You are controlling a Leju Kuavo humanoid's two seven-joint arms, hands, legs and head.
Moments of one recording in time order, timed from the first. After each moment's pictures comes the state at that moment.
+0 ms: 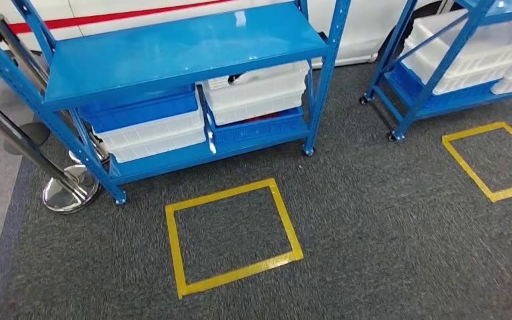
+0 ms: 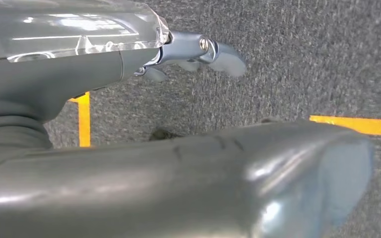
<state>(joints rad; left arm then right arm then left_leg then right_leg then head) 0.03 0.02 -0.31 -0.18 0.58 0.15 -0.56 -0.01 -0.04 0.06 -0.19 0.36 -0.13 -0.04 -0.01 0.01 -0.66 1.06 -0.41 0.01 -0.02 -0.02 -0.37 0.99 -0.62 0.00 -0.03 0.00</state>
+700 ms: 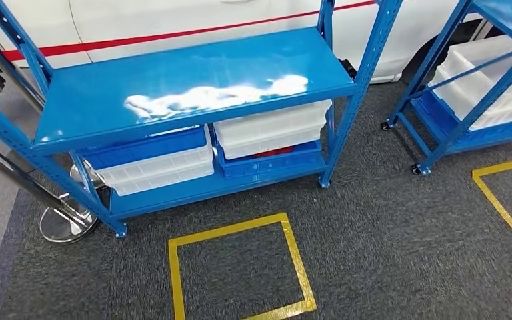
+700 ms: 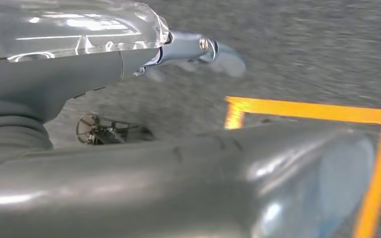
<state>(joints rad) 0.01 0.01 -0.31 -0.18 0.57 0.15 -0.56 -0.01 -0.05 0.04 -0.18 0.36 -0.14 -0.06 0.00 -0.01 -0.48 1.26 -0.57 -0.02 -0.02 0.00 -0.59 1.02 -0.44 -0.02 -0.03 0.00</state>
